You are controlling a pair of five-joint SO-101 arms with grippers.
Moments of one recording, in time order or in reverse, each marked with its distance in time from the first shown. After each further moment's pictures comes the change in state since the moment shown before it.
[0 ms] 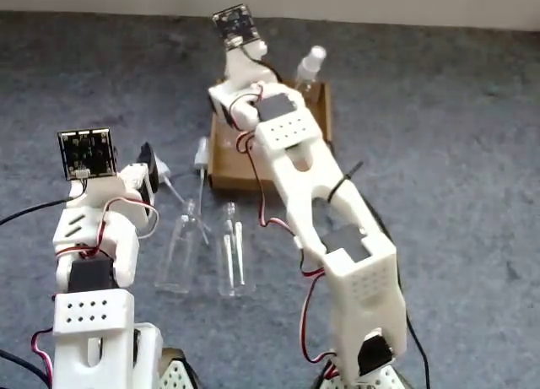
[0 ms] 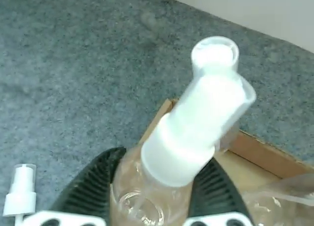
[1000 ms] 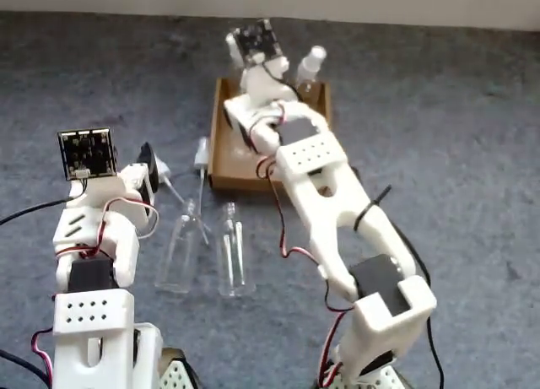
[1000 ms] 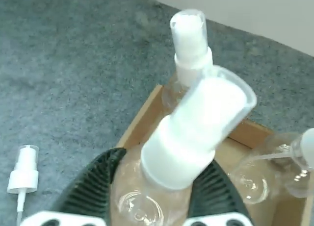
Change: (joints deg) left arm 0.0 0.0 0.0 0.0 0.0; right arm 1.4 -19.9 32.2 -16.6 0.0
